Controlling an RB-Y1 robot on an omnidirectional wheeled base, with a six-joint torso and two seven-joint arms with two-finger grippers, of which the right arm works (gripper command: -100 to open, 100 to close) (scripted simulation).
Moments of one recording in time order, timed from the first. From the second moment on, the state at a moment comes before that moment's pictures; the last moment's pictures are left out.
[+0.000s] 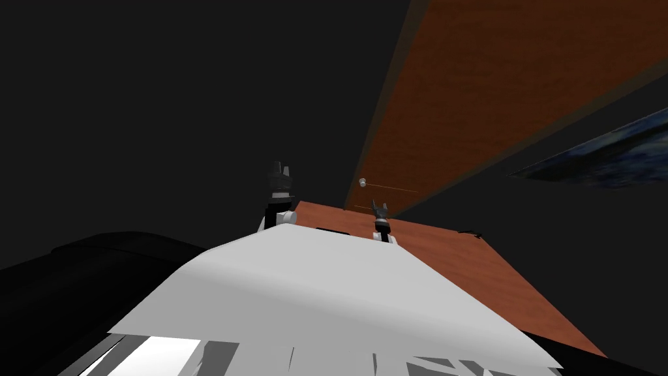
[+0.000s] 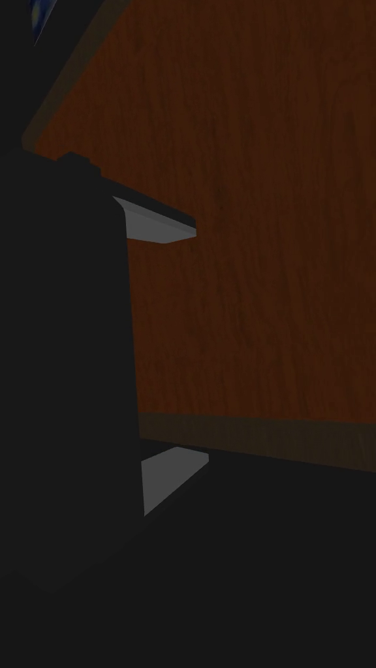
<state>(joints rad) 0.09 -0.06 -0.35 -1.12 0.45 -0.76 0.97</state>
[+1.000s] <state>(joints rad) 0.04 -0.01 -0.42 -0.92 0.52 -0.80 1.13</state>
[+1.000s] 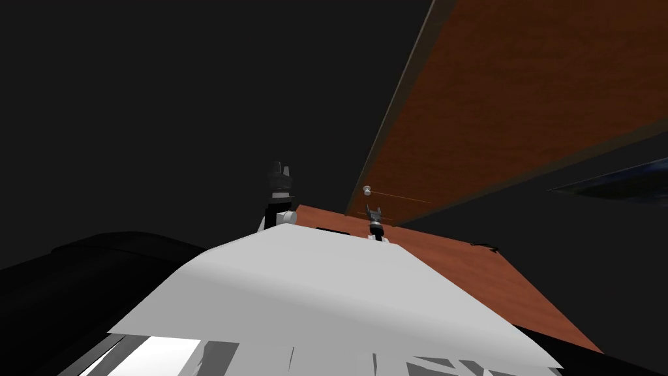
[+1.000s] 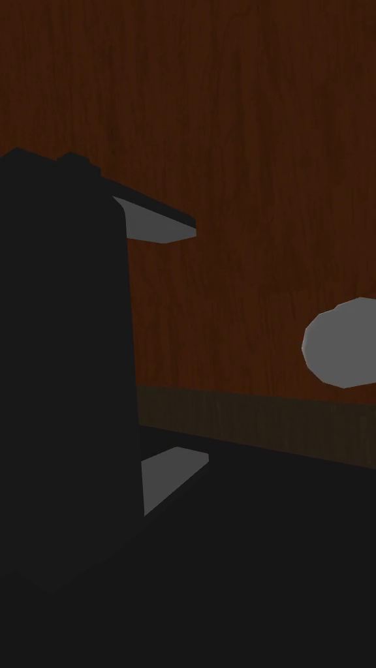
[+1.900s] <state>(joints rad) 0.04 -0.09 -0.48 -0.80 0.49 -0.87 1.13</state>
